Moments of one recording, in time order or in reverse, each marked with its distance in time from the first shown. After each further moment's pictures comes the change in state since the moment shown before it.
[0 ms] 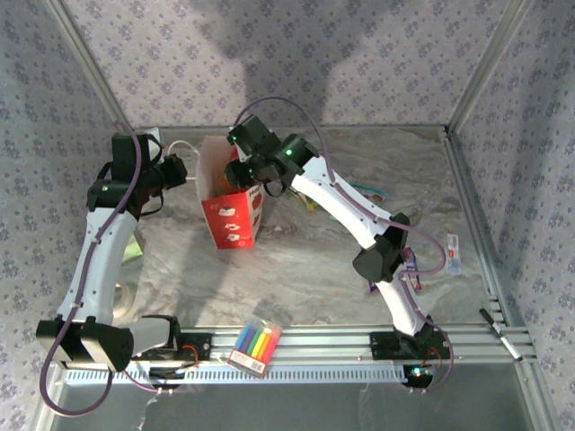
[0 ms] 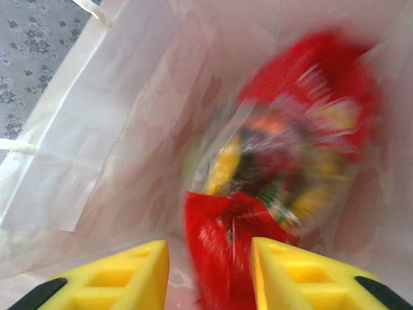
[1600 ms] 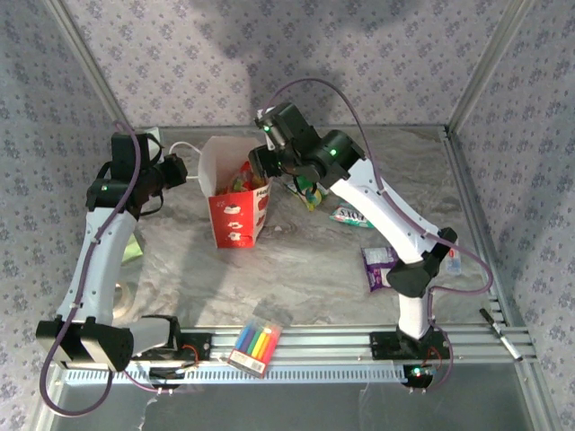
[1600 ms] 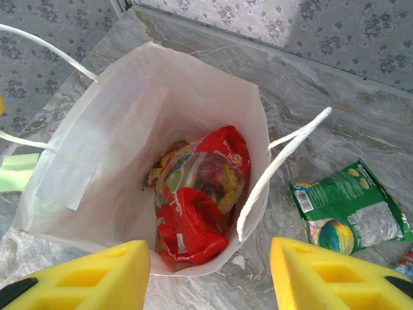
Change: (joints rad) left arm 0.000 0.000 0.010 -0.009 0.008 0.000; right arm -0.018 -0.273 -0.166 0.001 0.186 -0.066
